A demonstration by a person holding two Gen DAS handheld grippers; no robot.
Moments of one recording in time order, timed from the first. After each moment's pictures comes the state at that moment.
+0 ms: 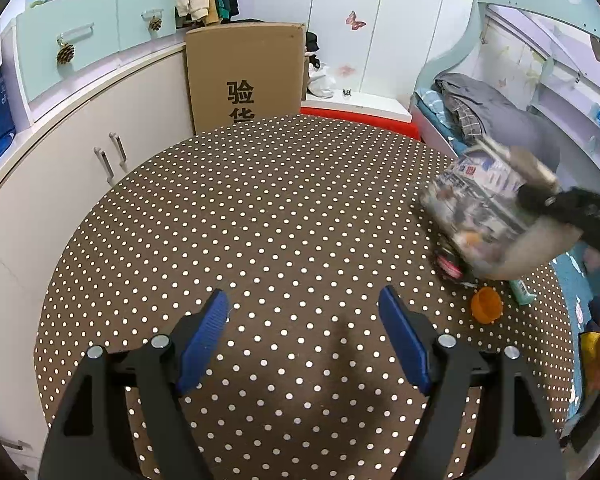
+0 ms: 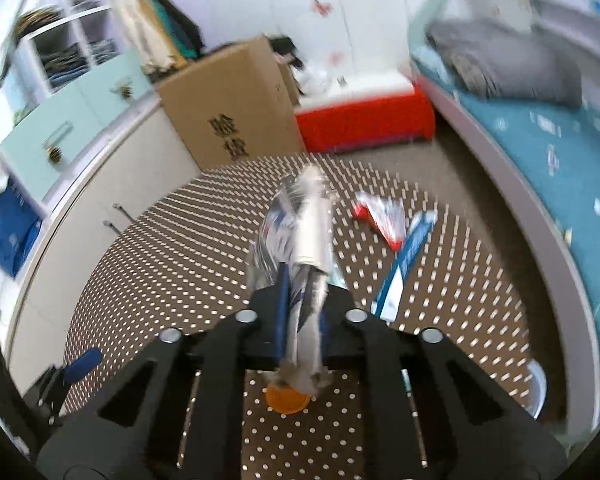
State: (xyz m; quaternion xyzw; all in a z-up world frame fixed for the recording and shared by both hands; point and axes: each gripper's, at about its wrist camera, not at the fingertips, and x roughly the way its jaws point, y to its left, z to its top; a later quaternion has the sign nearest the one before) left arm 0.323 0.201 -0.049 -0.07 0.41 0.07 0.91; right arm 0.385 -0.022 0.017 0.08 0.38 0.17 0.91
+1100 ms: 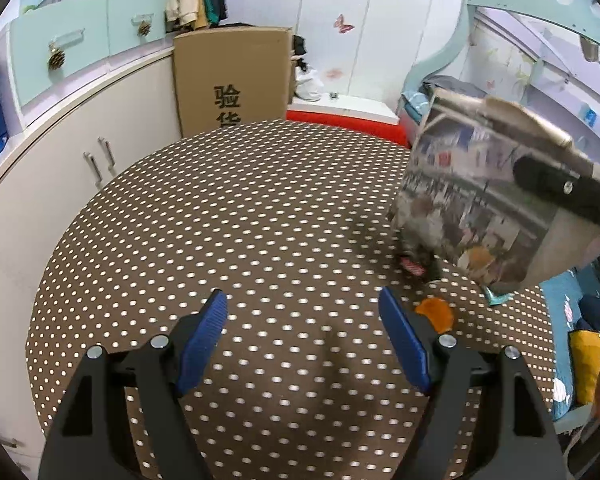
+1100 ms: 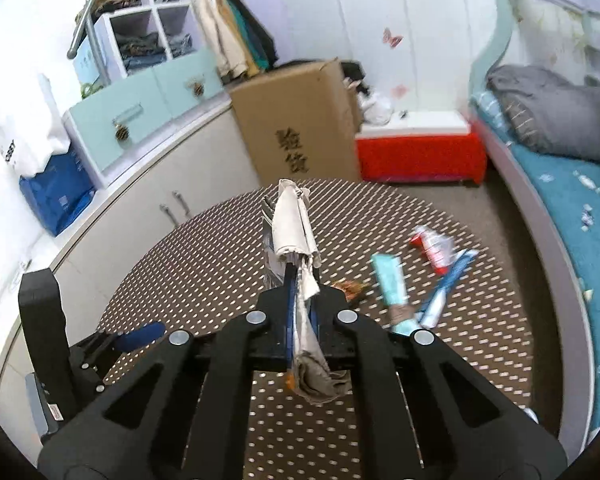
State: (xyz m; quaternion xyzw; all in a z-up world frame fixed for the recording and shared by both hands) left arm 0.313 0.173 -0.040 -0.07 0.40 0.05 0.91; right arm 0.345 -0.017 0.049 0.05 0.33 0.25 0.91
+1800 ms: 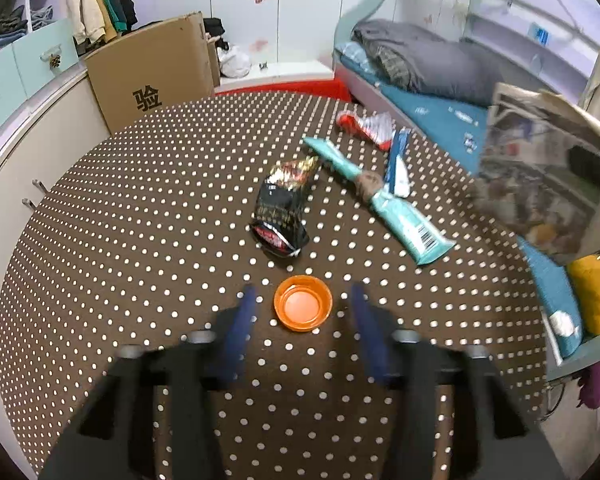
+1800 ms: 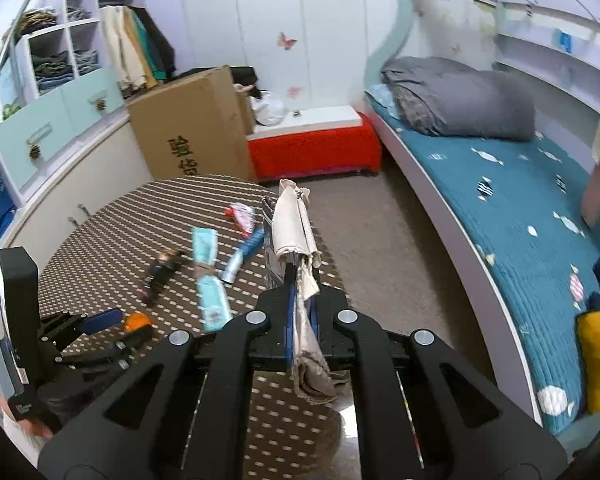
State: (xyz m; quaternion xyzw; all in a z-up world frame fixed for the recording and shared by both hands) left arm 0.355 0.076 -0.068 0.02 0.46 -0.03 0.89; right arm 0.330 -0.144 0.024 0.04 0.34 0.09 0.93
